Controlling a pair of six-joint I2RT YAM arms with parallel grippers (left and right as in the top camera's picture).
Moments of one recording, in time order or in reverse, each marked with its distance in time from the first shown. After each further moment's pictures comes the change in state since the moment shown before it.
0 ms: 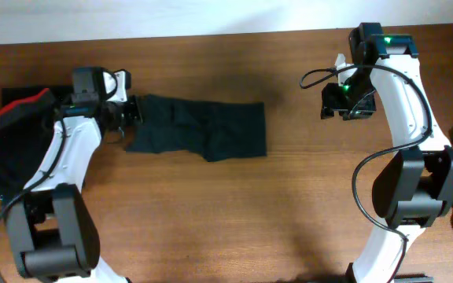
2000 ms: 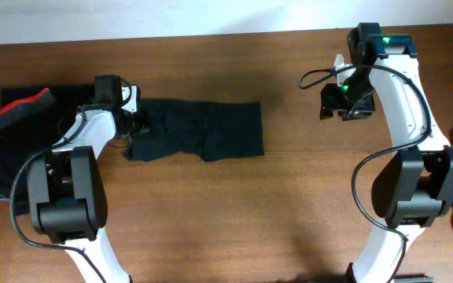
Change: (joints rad) left arm -0.029 0.262 0.042 0.055 -0.175 0.068; right arm 0.006 0.000 0.000 -0.003 0.000 0.001
